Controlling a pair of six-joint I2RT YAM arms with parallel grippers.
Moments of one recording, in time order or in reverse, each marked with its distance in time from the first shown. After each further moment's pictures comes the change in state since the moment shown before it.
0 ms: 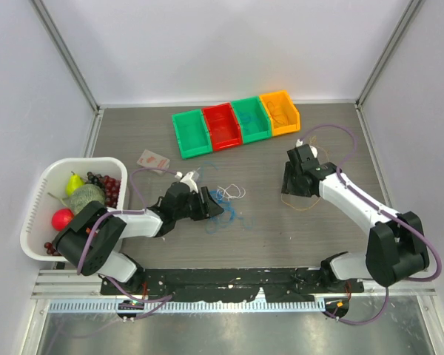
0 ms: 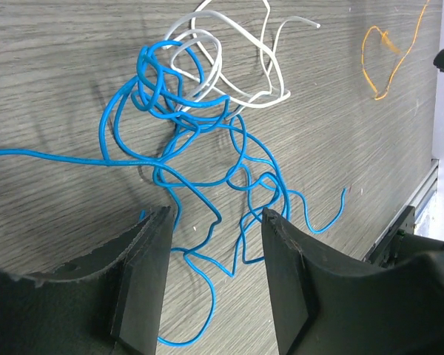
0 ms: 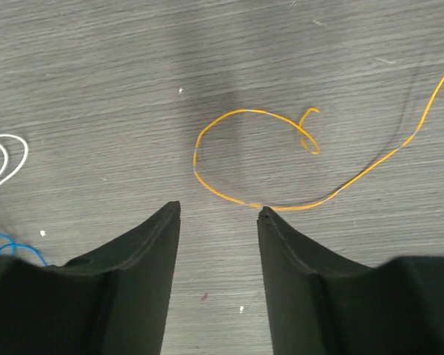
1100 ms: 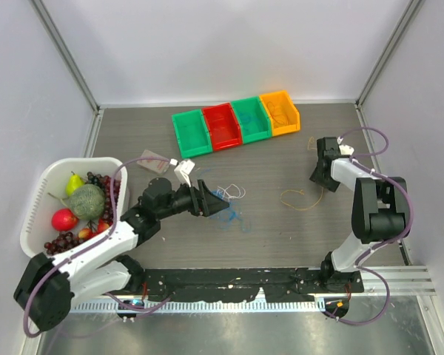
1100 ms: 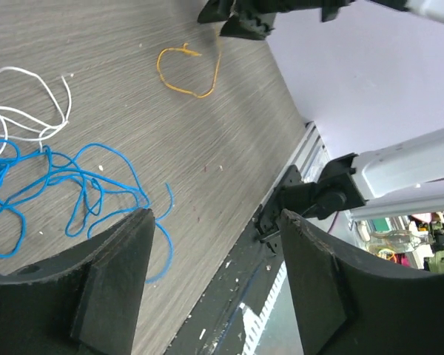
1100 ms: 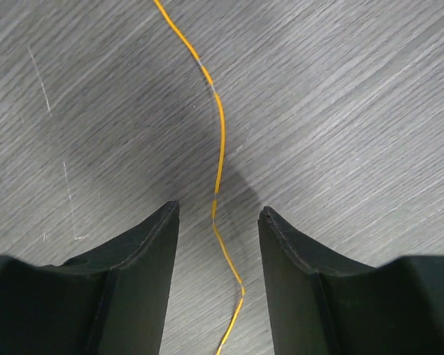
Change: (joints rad) left arm -0.040 -0.451 0.062 -0.191 0.167 0.032; right arm -0.372 0.327 0.053 0.181 0.203 0.045
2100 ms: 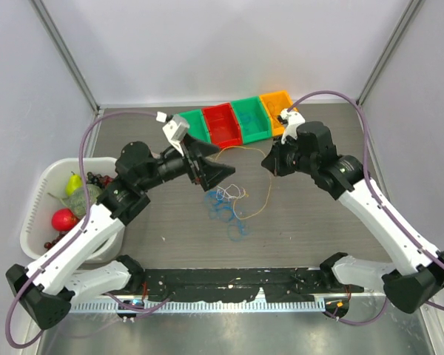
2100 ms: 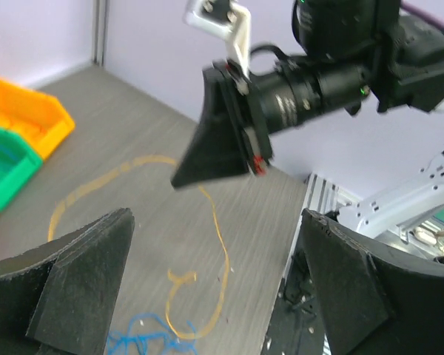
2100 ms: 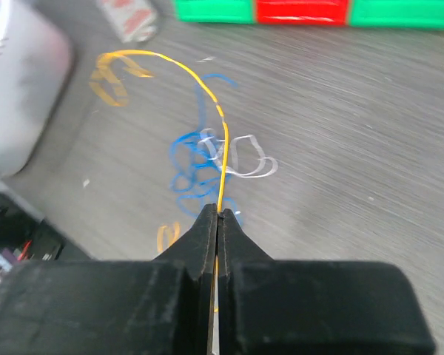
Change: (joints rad) left arm -0.005 -0.056 0.502 -0.249 0.044 0.398; right arm 0.488 -0.470 0.280 -0.202 -0.482 -0.241
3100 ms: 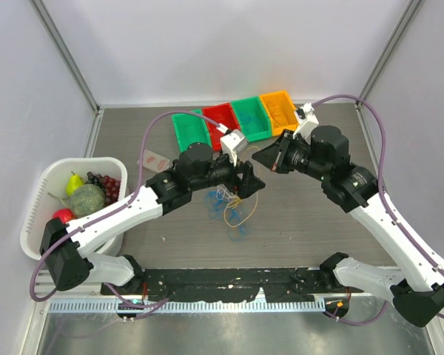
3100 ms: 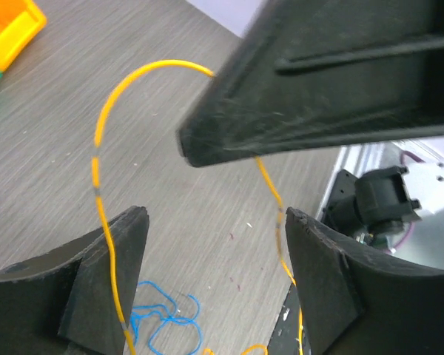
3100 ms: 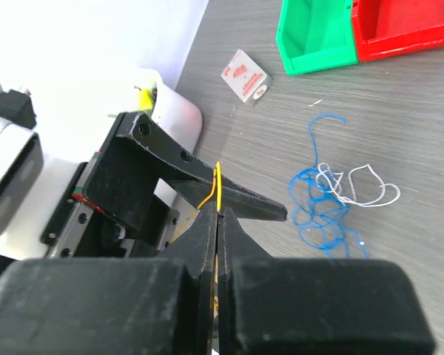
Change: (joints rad) left arm -0.224 0.348 0.159 -0.097 -0.174 0.122; right arm 0.087 -0.131 0.019 0.128 -0.118 0.330
